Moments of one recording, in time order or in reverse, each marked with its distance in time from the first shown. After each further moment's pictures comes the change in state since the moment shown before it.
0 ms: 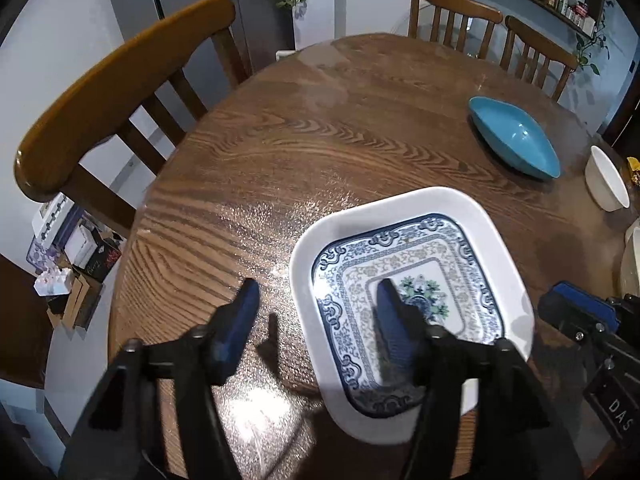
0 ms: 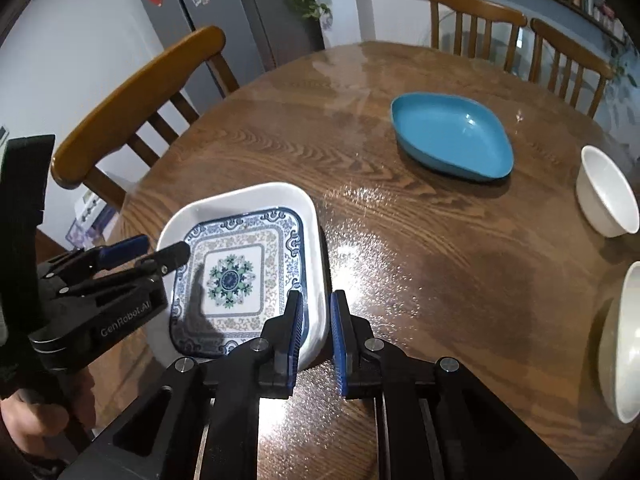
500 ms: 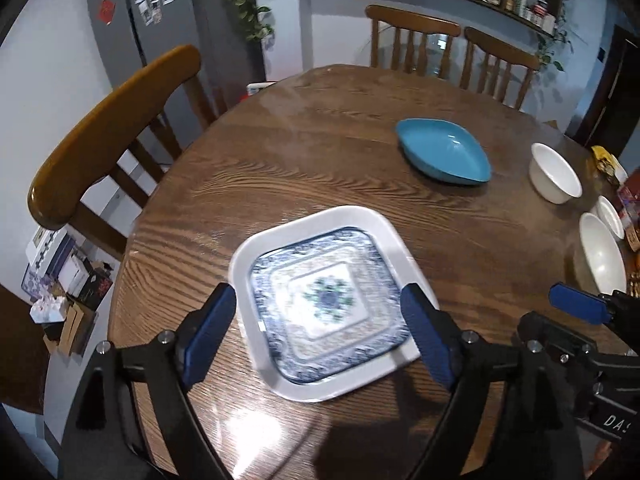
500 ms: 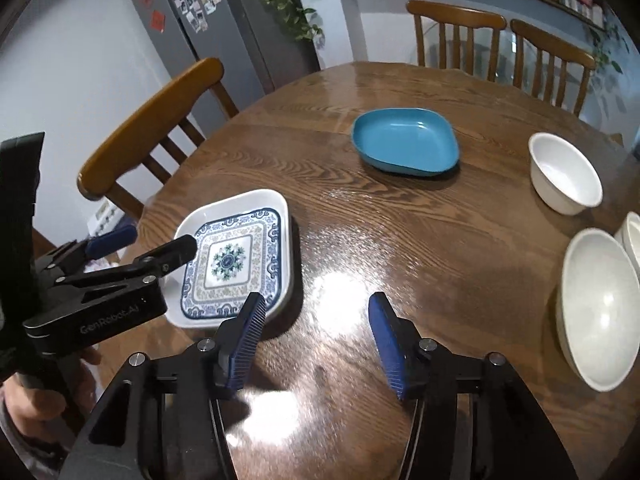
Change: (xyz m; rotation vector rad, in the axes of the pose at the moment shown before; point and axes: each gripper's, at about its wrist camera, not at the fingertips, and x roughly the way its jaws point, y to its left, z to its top) left arm -0.054 -0.050 -0.005 0.072 -0.088 -0.061; right arm -0.063 -0.041 -0.030 0.059 -0.066 0.050
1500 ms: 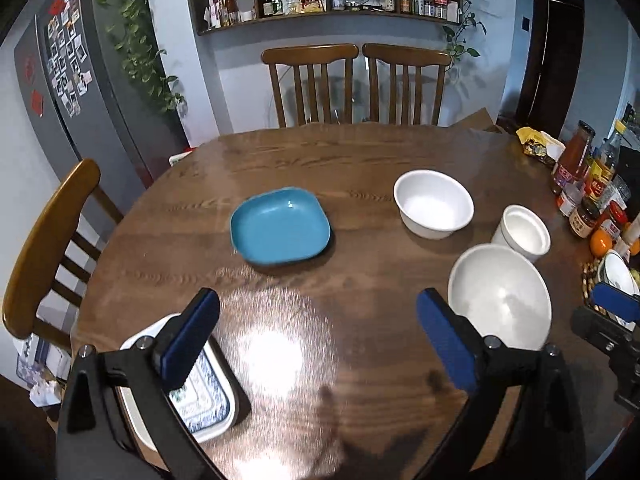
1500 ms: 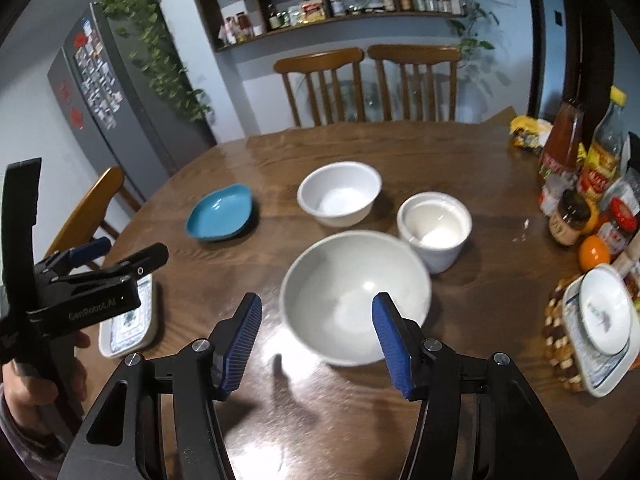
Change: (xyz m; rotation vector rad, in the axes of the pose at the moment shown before) left arm -0.025 -0.173 0.057 0.217 -0.137 -0.113; right arm -0.124 -0.145 -0.016 0.225 -0.216 -0.239
